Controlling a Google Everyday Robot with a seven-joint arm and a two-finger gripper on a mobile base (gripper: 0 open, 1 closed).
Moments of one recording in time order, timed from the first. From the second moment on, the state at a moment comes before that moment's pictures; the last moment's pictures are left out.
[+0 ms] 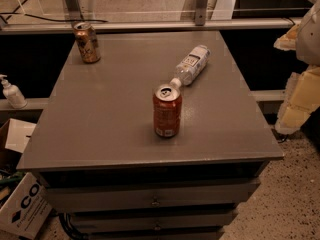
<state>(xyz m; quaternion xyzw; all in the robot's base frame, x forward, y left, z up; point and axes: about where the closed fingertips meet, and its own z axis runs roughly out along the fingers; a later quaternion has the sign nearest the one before) 0.438 -0.217 0.976 -0.60 0.78 -0.03 0.16</state>
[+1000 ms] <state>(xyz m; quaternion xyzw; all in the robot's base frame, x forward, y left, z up) 0.451 -0.208 0.952 -0.56 0.79 0.04 0.25</state>
